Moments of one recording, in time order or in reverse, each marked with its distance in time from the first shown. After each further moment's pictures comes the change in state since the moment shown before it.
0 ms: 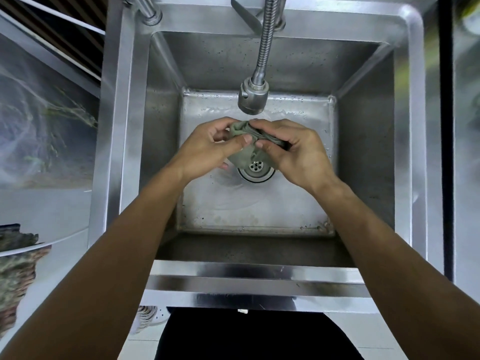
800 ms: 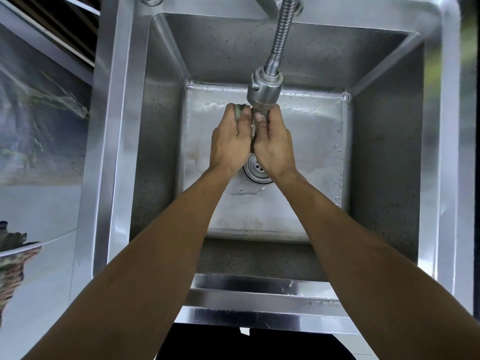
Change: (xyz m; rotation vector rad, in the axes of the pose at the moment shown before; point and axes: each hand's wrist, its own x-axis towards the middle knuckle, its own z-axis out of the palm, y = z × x) left_hand 0.064 -0.051 0.051 0.061 0.507 0.006; right_hand 0.043 0.046 0.076 0.027 0.197 0.285
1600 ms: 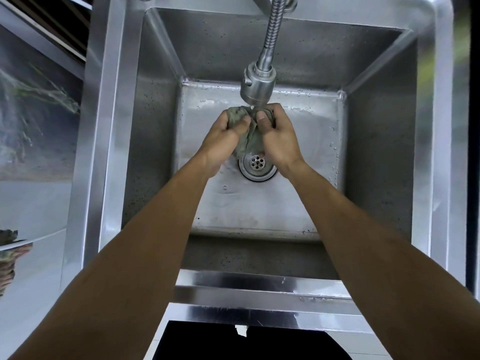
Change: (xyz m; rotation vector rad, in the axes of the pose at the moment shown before) left_hand 0.007 -0.004 -0.009 -0.317 -0.279 -0.230; right_hand 0.013 0.012 -0.017 0.210 -0.091 0.096
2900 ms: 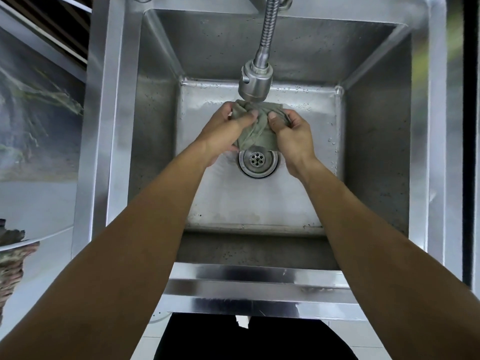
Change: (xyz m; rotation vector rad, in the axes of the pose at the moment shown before) left_hand 0.001 0.020 -0.005 0.128 -0.061 -0.095; right_hand -0.011 -0.005 -0.021 0.307 0.125 0.172
